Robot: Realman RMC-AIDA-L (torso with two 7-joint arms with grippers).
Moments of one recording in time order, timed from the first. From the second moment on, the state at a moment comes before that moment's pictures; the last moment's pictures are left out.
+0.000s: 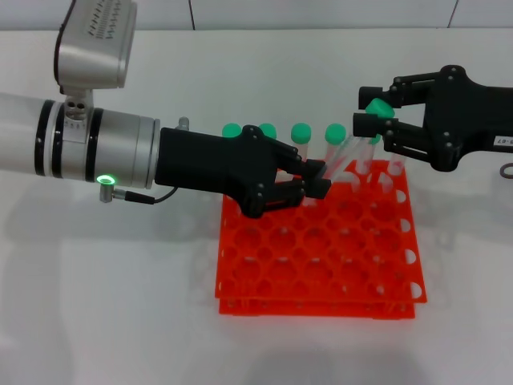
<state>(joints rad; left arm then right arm) -0.71 -2.08 1.02 0.61 1.84 1.60 -1.40 0.38 2.01 -1.17 -1.08 -1.47 -1.55 1.49</state>
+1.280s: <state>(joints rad) -0.70 -2.08 1.04 0.64 1.81 1.60 -1.48 0.39 2.01 -1.17 -1.08 -1.48 -1.54 1.49</state>
